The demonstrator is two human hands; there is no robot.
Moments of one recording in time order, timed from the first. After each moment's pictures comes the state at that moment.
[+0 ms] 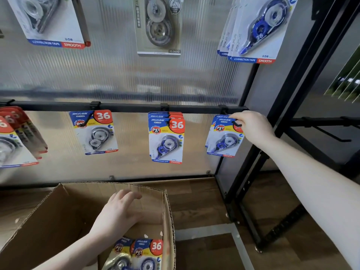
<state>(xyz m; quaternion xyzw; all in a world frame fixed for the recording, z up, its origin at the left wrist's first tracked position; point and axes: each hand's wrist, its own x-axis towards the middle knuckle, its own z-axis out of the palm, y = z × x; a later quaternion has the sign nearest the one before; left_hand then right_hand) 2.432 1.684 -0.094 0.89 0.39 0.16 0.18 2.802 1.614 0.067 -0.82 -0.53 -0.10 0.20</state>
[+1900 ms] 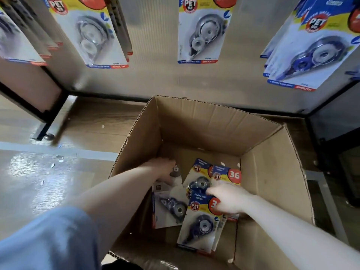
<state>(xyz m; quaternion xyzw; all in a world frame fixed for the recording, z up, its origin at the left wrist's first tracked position) 2.313 1.758 -0.231 0.84 0.37 -0.35 0.21 2.488 1.619 -0.199 -0.59 -0.69 0.36 -0.19</state>
